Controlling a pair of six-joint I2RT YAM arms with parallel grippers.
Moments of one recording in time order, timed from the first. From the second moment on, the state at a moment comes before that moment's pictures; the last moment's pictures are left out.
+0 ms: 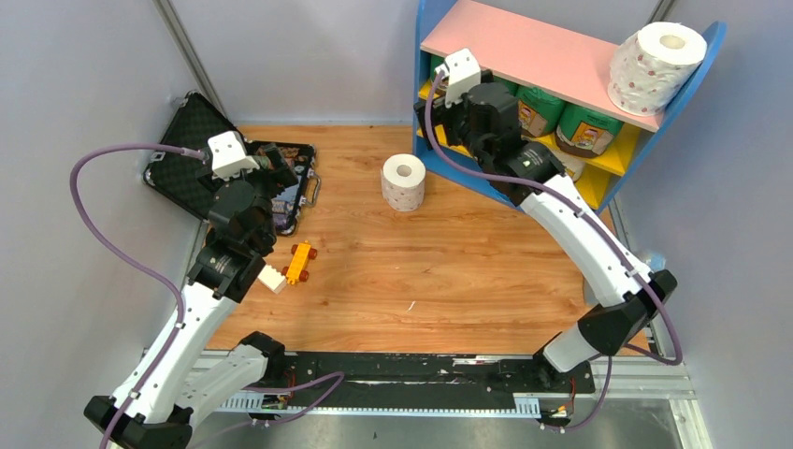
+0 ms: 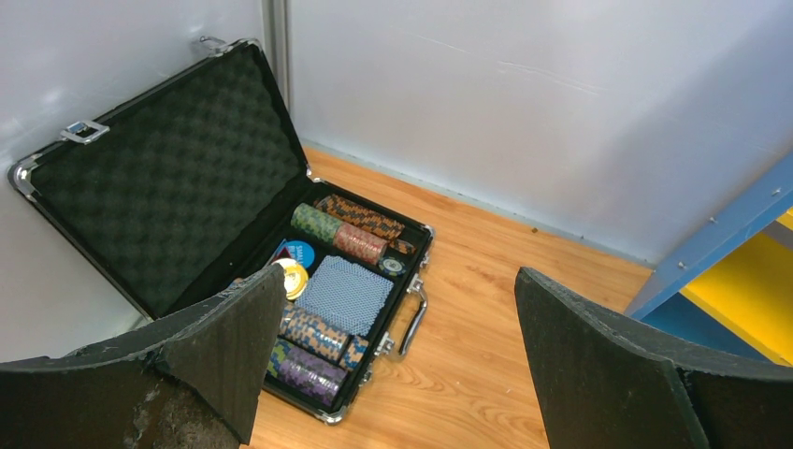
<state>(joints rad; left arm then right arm) -0.44 0.83 0.99 -0.11 -0.74 -0.17 0.63 1.53 1.79 -0.44 0.33 -0.17</state>
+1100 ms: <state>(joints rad) -0.44 0.83 0.99 -0.11 -0.73 -0.17 0.72 2.19 2.03 -0.58 0.16 0.10</state>
